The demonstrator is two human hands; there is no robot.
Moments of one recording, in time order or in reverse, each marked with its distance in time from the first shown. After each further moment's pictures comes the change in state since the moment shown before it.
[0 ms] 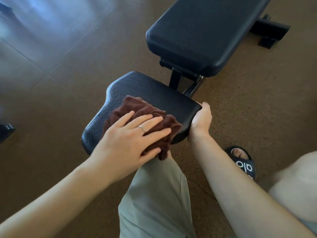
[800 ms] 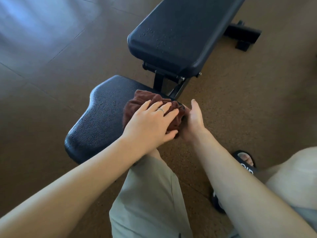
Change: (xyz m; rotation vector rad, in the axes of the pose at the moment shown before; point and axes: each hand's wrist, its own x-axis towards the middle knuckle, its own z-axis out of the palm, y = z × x) left_hand 0.093 0.042 0.016 0.022 0.045 0.002; right_hand 0.002 -0.016 -0.035 0.041 -0.334 0.176
